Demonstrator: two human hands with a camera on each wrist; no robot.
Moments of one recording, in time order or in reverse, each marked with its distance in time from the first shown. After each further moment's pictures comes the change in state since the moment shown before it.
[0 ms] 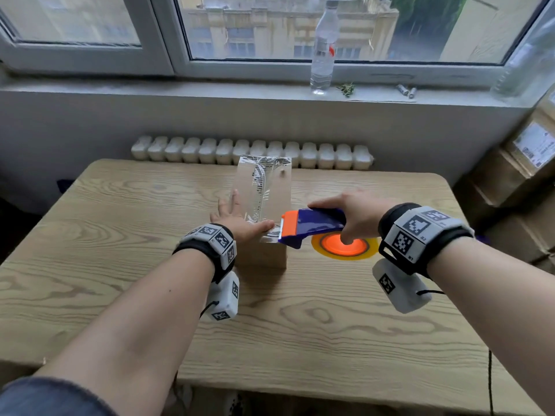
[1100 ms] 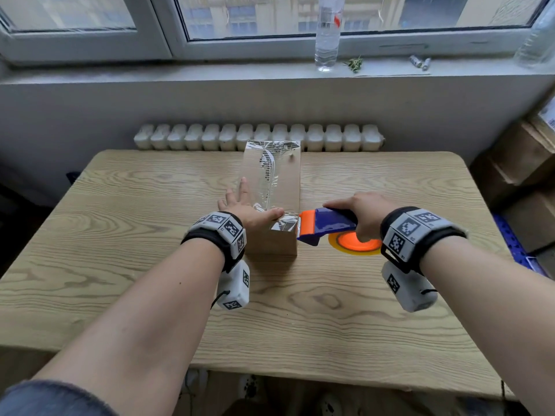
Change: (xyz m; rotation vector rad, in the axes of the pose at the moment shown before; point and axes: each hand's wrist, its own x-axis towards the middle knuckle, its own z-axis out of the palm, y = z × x) left_hand -0.015 0.013 -0.005 0.059 -0.054 -0.026; right_hand 0.013 0.021 0.041 -0.069 0.011 0.036
